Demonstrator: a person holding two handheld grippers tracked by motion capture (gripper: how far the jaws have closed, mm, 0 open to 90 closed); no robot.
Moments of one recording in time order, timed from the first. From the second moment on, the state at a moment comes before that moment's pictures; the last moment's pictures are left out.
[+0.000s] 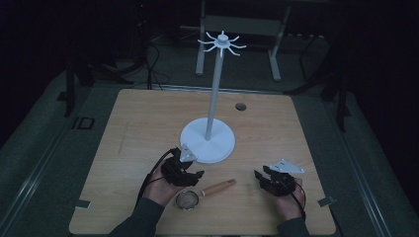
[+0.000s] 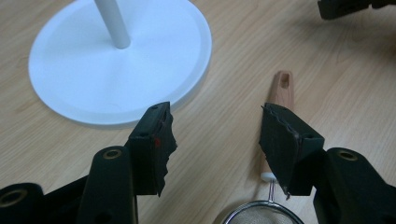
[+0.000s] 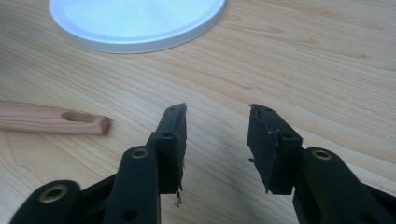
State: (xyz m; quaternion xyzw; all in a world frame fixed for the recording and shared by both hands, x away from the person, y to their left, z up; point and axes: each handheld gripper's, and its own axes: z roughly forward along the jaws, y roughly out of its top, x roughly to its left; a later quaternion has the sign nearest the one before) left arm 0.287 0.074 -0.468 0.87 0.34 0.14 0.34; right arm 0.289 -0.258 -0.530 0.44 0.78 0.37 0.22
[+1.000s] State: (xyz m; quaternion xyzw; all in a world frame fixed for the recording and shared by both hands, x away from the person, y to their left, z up) left arm 0.304 0.031 -0.474 0.93 0.28 0.08 0.22; right arm 0.291 -0.273 -0.530 0.46 0.77 0.37 0.22
